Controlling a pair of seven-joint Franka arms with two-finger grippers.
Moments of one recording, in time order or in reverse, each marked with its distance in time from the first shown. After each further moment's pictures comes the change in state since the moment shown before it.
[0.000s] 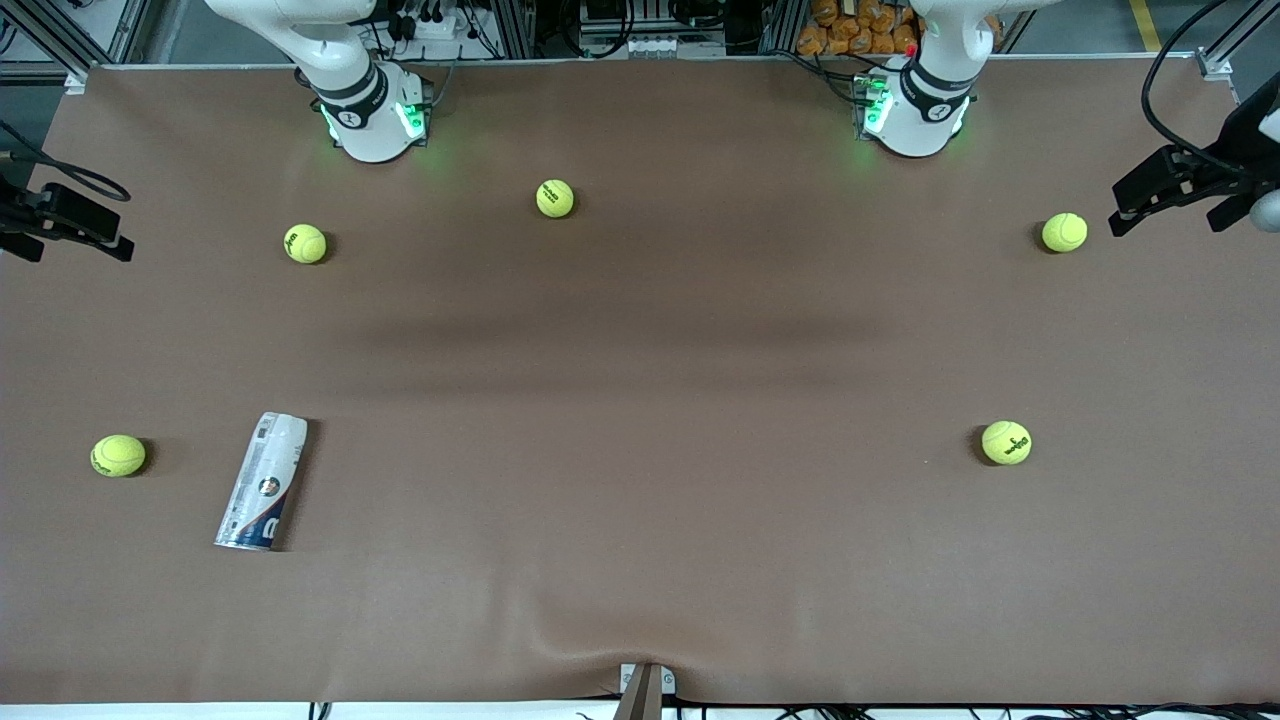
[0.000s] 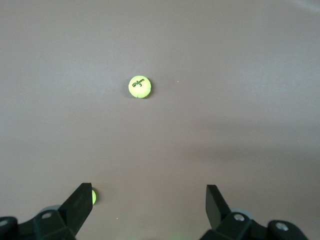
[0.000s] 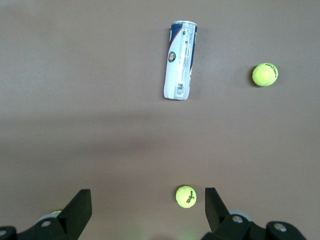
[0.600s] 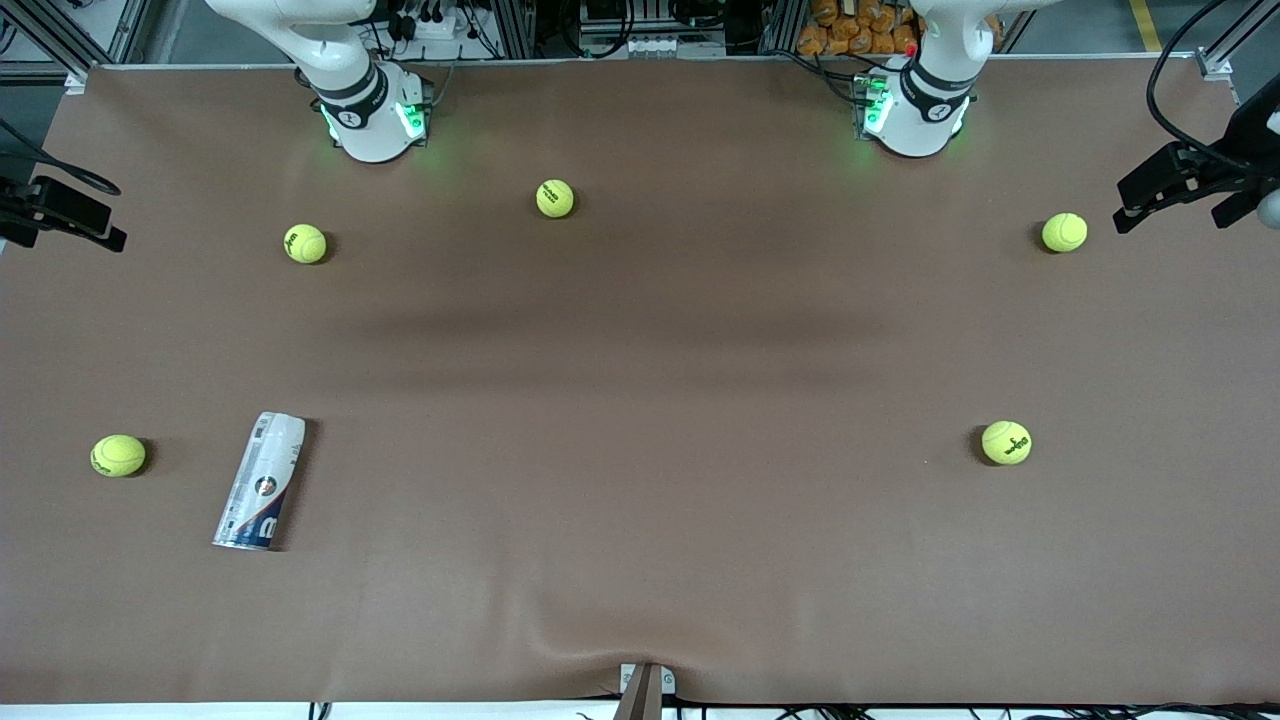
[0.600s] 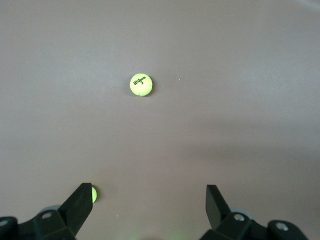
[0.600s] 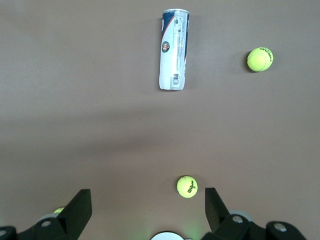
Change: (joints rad) left arm 0.001 0.003 0.006 0.001 0.000 -0.009 0.000; right arm -0.014 -0.003 -0.001 -0.001 -0.001 -0.031 0.043
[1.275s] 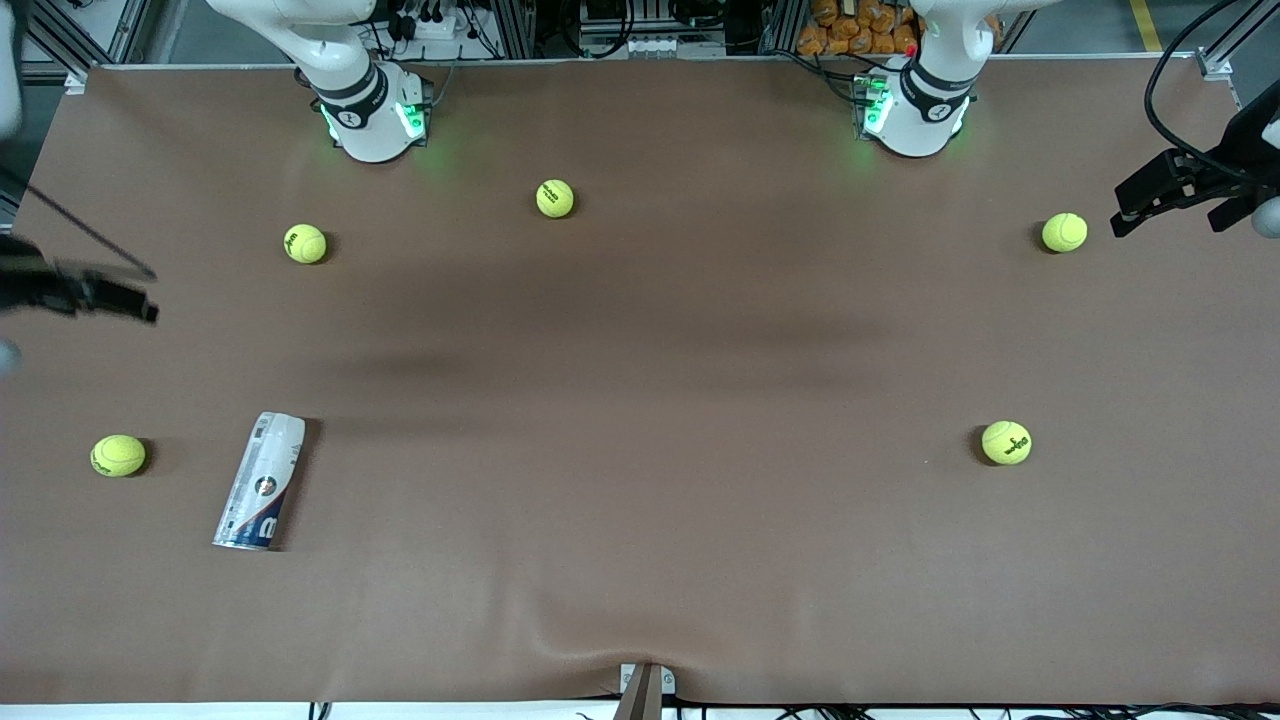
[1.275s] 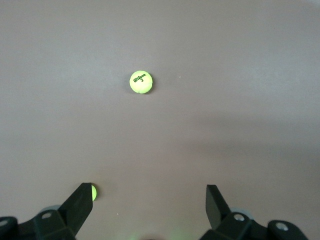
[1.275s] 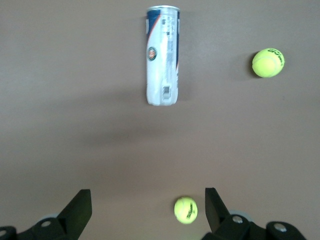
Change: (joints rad) left arm 0.000 0.008 0.001 -0.002 0.000 -0.004 0.000; right arm -0.044 0.209 -0.001 -0.053 -0.006 0.194 0.001
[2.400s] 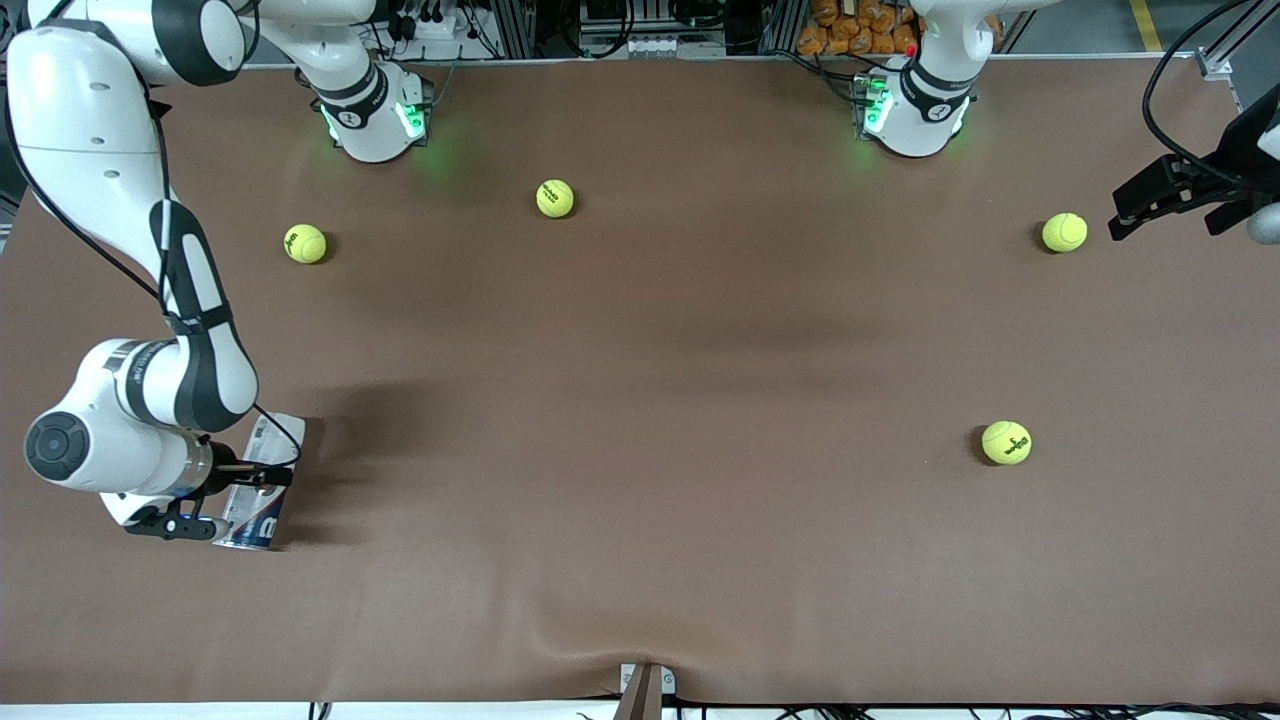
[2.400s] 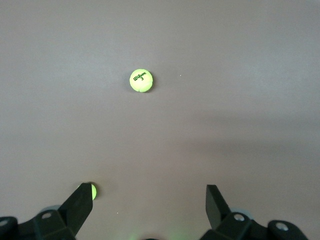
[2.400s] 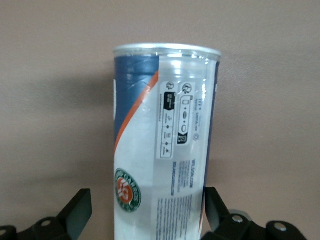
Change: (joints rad) left arm 0.001 0.007 0.001 -0.003 0.000 0.000 0.000; right arm -0.007 0.531 0.010 0.002 0.000 0.606 -0.060
